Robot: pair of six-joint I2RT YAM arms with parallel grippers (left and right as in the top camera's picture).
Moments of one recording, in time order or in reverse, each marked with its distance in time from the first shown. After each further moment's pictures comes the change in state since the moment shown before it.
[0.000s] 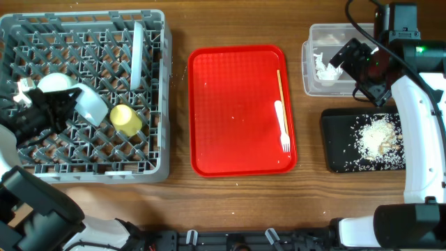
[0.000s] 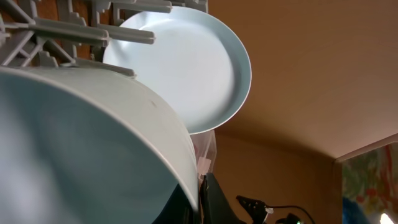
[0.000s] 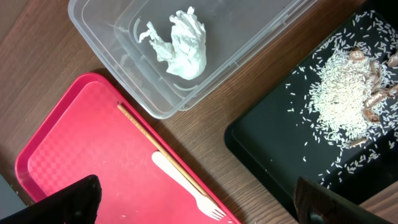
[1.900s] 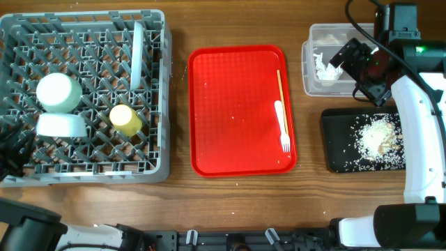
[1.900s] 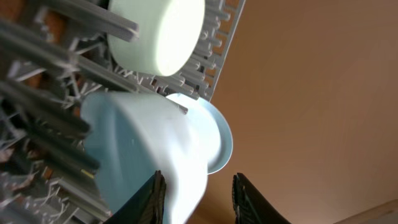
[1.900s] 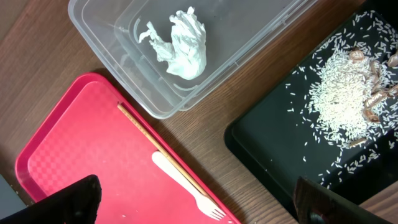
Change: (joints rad) left arm 0.431 0.061 -0.003 -0.120 -0.021 -0.061; right arm 0.000 0.000 0.000 0.000 0.000 0.000
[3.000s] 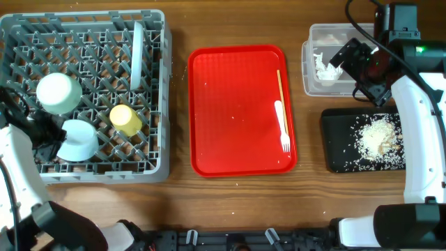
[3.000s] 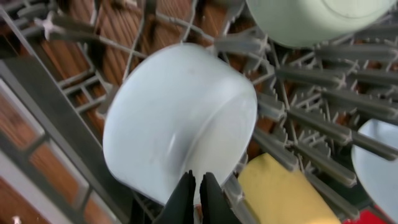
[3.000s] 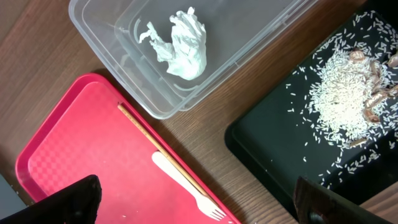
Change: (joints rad) left arm -0.562 -0.273 -0.010 -0.042 -1.091 -0.195; right arm 0.000 0.000 0.000 0.002 0.000 0.000
